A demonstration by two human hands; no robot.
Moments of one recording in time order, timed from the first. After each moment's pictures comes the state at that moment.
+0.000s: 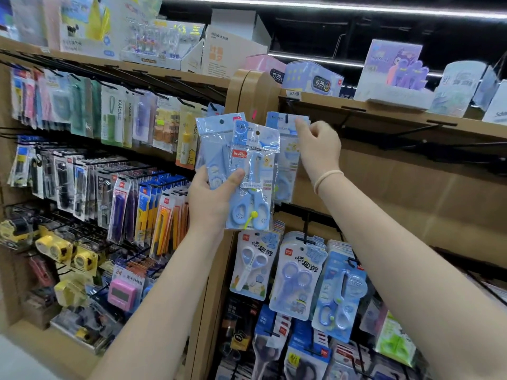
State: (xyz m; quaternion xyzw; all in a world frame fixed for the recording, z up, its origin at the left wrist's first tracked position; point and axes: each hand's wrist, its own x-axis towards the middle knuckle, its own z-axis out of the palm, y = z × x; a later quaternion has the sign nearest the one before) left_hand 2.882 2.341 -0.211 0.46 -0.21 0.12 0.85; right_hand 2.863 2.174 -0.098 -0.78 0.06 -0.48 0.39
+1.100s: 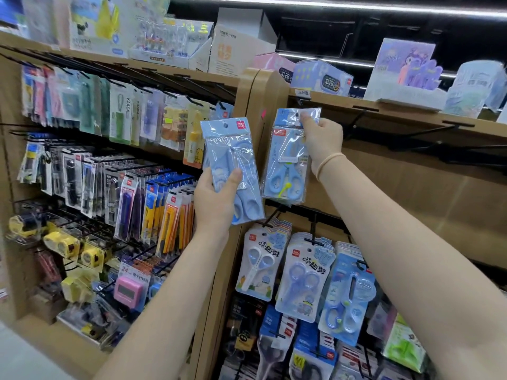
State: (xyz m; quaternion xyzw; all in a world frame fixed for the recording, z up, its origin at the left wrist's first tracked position) left_hand 2.889 2.344 -0.217 0.48 -0.18 0.15 0.84; right_hand 2.904 2.168 -0.084 -0.72 0.08 -0.44 0.53
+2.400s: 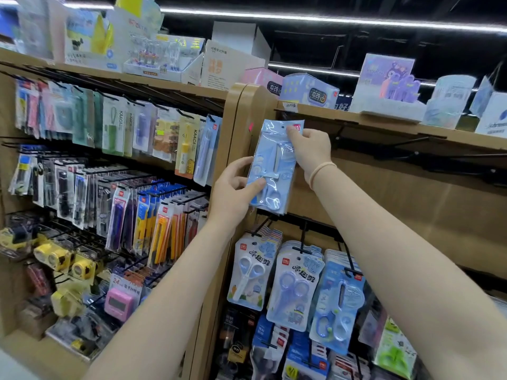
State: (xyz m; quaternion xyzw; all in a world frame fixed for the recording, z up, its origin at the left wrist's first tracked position) left_hand 2.893 2.315 -0.190 0.56 -0.30 0.10 0.77; right_hand 2.893 2.163 -0.079 -0.77 0.06 -0.42 0.47
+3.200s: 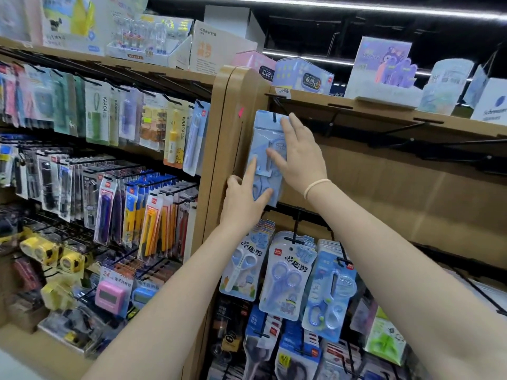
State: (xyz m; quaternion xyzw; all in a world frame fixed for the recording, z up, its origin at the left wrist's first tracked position) left_hand 2.918 2.262 -0.222 0.79 -0.27 0.19 0.52; right_hand 2.884 2.136 -0.119 -0.91 0.01 -0.41 -0.05
